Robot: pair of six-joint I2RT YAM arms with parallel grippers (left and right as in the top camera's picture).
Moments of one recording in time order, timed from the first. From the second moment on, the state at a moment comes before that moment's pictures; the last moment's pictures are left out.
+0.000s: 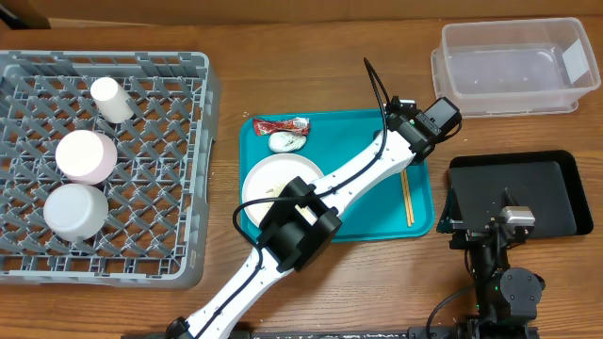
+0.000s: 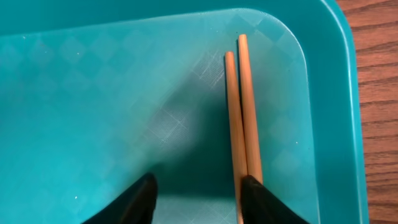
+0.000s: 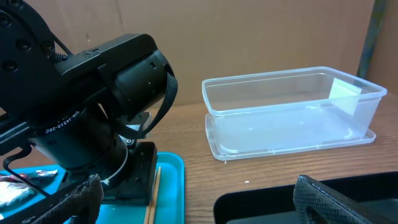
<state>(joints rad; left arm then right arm) -0.87 2.62 2.40 -1.05 -0.31 -0.79 -0.05 0.01 0.02 -0.03 -0.03 0.10</state>
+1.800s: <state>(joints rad) -0.16 2.27 2.65 -1.62 -0.26 -0.19 -0.05 0.01 0.02 -0.03 -0.03 0.10</state>
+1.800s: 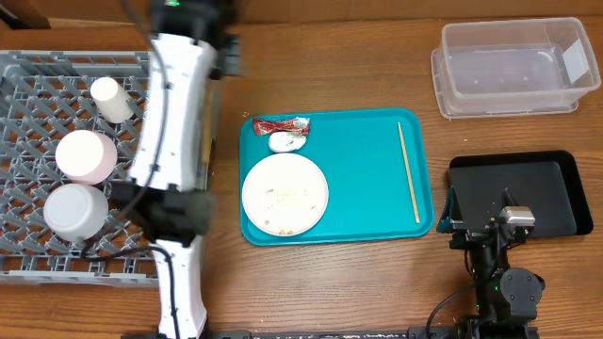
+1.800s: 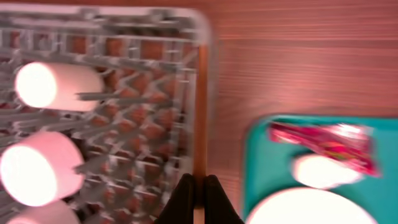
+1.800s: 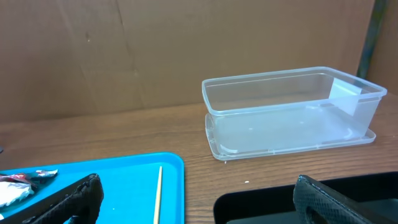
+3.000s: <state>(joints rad) 0.14 2.38 2.64 -1.58 0.25 0.16 -0.05 0.01 0.02 -0.03 -0.03 0.10</state>
